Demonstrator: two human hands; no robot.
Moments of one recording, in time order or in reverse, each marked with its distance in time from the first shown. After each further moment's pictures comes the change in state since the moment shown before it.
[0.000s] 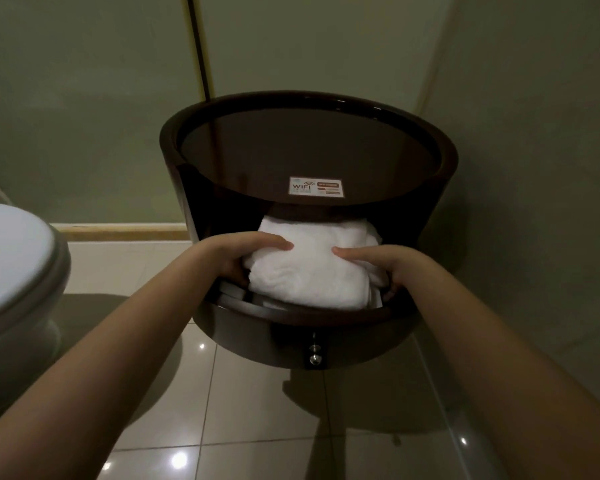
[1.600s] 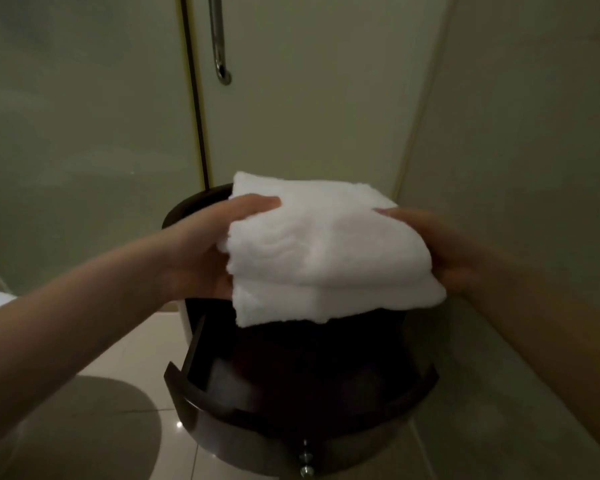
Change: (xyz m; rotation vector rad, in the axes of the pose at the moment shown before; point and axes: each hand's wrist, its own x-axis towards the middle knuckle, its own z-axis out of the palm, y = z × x) left_hand -0.144 0.113 -0.009 -0.193 -0.141 0.480; right_hand -0.110 -0.102 -0.088 0.346 -0.393 -0.587
